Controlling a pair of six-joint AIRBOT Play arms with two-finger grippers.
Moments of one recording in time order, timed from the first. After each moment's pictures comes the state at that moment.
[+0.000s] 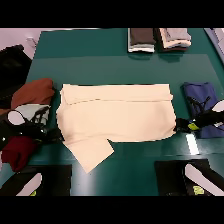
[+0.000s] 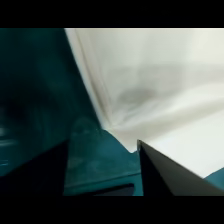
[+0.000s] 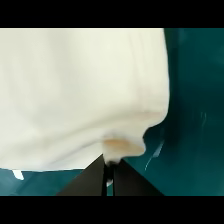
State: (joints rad) left arm 0.04 -0.89 0.49 1.18 -1.28 -1.53; right arm -0.36 -1.03 0.61 -1.24 1.30 1.29
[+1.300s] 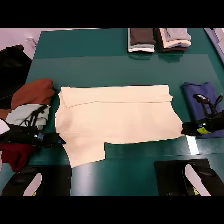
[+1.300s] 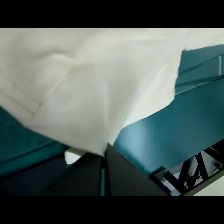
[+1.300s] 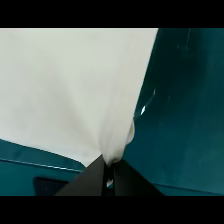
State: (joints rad) left arm 0.04 -0.63 0.54 0.97 -1.45 -1.45; right arm -0.31 -0.73 0.65 -1.36 1.49 1.34
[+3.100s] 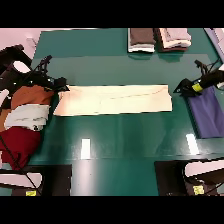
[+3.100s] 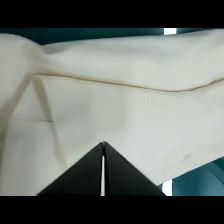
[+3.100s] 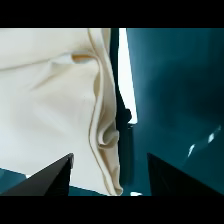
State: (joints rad) left arm 0.01 -1.53 1.31 0.99 -1.08 -1.33; right arm -0.40 -1.60 1.34 -1.06 1.36 1.30
